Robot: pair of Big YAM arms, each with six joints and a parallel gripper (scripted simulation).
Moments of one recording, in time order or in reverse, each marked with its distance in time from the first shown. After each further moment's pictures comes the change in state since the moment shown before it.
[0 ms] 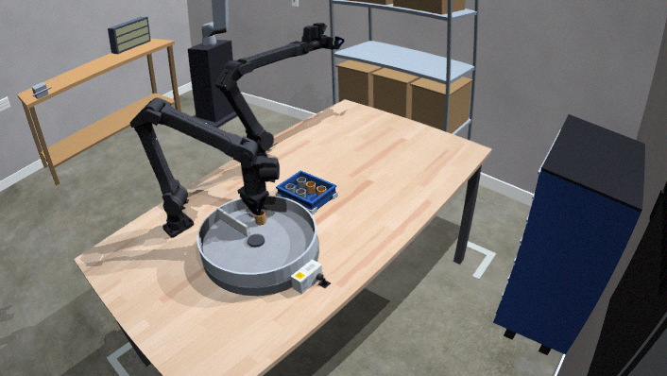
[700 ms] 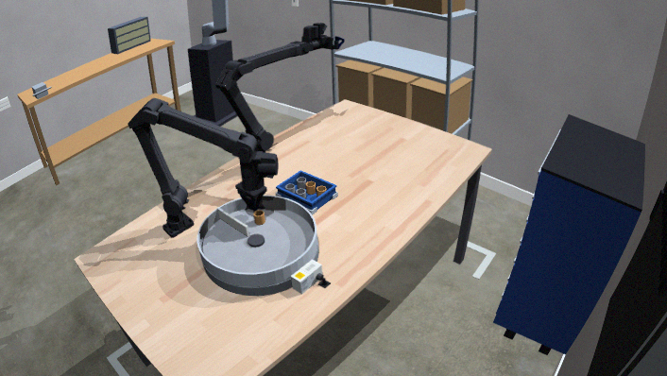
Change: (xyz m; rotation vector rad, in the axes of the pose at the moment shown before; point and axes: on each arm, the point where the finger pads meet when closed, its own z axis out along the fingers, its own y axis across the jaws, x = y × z) left arm 0.000 0.000 0.000 0.000 0.000 0.000; right arm 0.004 0.006 -0.019 -0.019 0.014 0.000
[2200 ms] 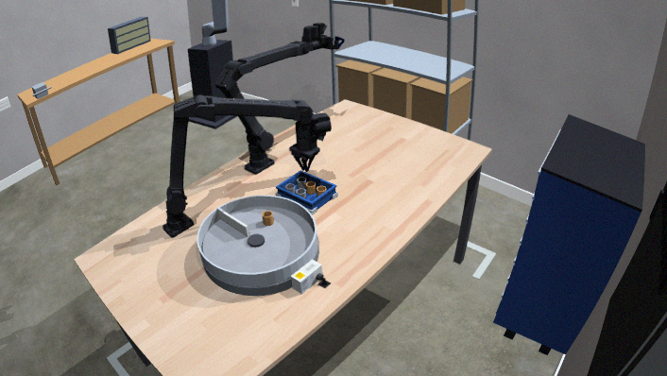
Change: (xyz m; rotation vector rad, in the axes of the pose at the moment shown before) left arm 0.000 0.000 0.000 0.000 0.000 0.000; right arm -0.275 -0.003 -0.028 0.012 -0.012 -0.048
